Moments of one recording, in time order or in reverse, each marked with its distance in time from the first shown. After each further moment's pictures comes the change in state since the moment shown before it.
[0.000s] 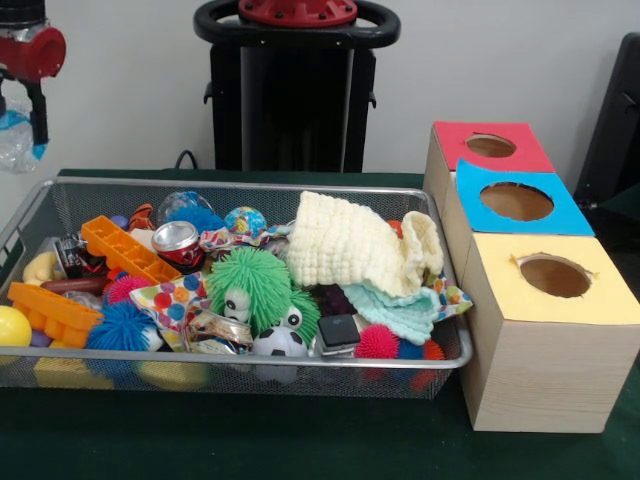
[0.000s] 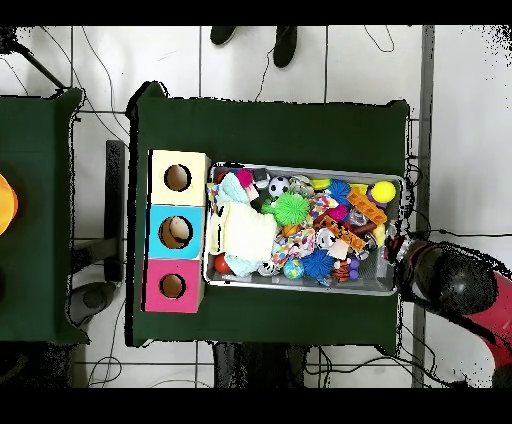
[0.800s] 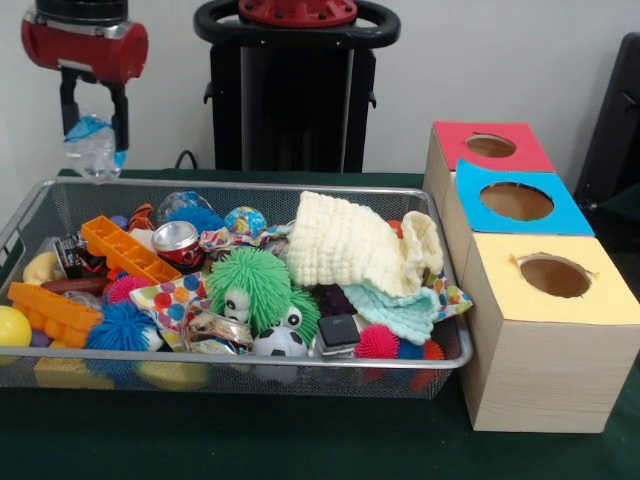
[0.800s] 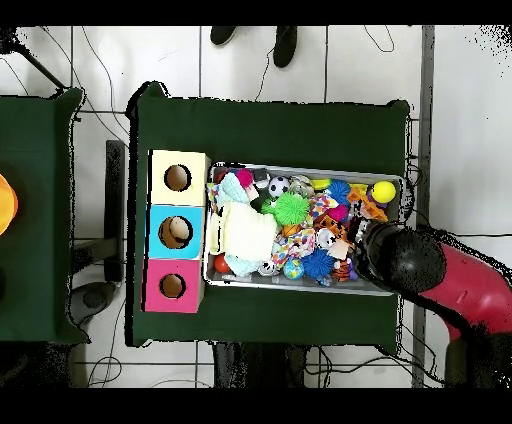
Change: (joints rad) arm 0.149 -0.023 0.000 0.016 0.044 0.000 0.000
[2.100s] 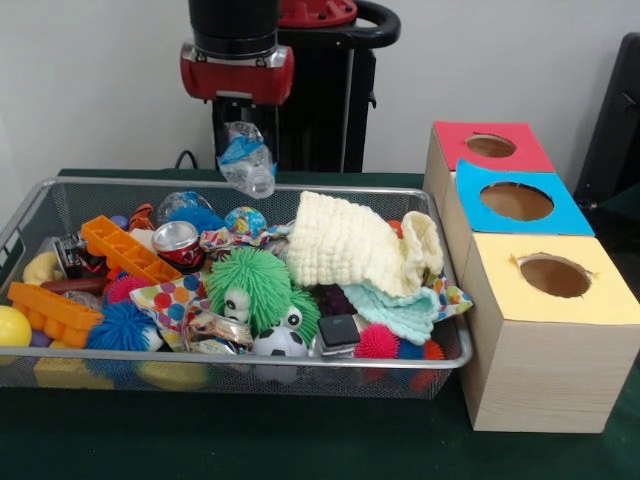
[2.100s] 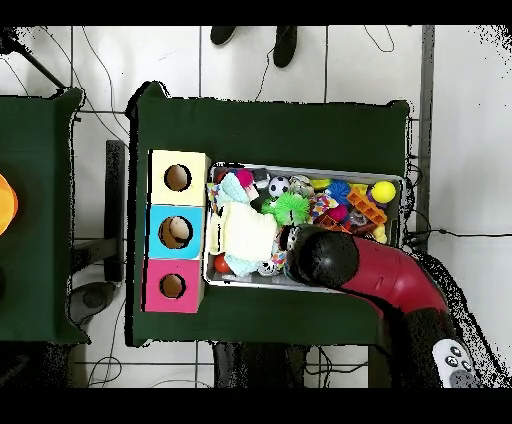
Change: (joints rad) arm 0.167 0.020 -0.001 0.109 0.080 -0.001 0.000
